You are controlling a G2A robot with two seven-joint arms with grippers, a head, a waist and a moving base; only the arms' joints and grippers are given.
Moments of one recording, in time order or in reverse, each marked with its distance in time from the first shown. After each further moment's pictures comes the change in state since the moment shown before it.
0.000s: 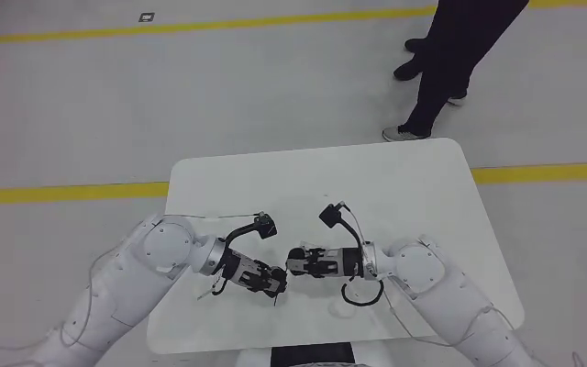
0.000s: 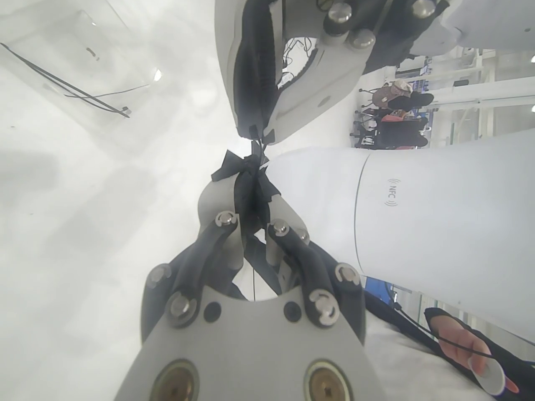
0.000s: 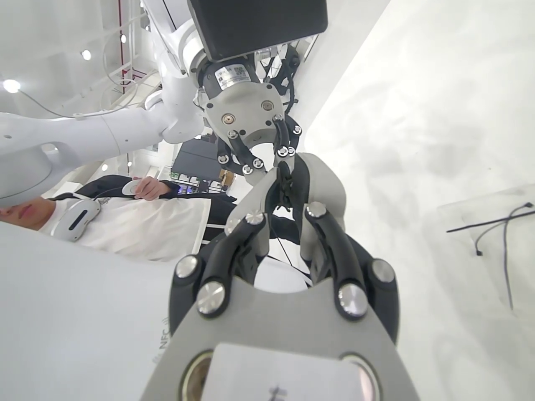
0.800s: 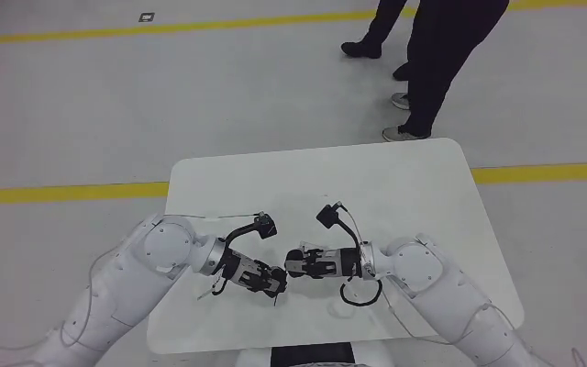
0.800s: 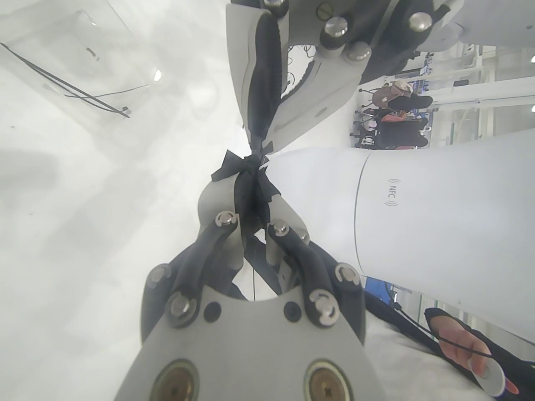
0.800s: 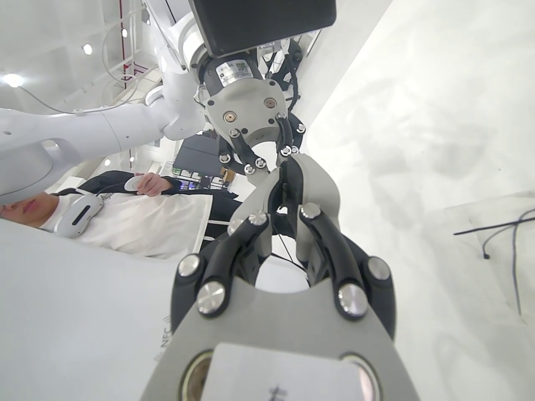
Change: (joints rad) left arm 0.000 0.000 0.000 0.000 0.000 0.000 0.000; right arm 0.022 0.009 -0.028 0.008 0.015 0.000 -0.009
